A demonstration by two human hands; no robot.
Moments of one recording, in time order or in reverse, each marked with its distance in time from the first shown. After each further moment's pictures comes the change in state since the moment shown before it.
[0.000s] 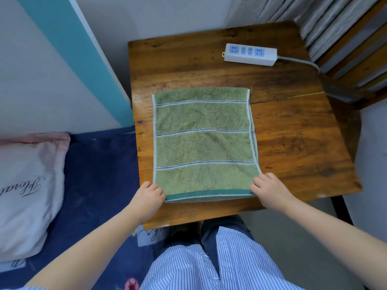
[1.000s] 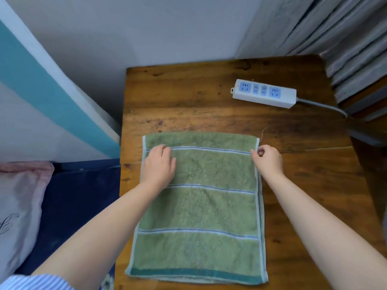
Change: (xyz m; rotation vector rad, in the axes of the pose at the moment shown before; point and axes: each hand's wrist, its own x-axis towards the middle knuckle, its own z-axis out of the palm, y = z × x) left_hand 0.170 -0.095 -0.102 -0.667 0.336 -0.664; right_hand 0.202 0.137 -0.044 0.865 0.161 0.927
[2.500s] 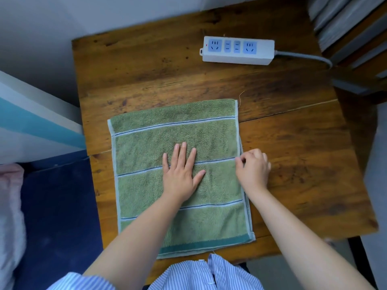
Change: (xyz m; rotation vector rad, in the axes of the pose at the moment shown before) left_hand -0.041 0.072 0.086 0.218 -0.188 0.203; right_hand -0.072 0.052 0.027 -0.042 0.058 0.057
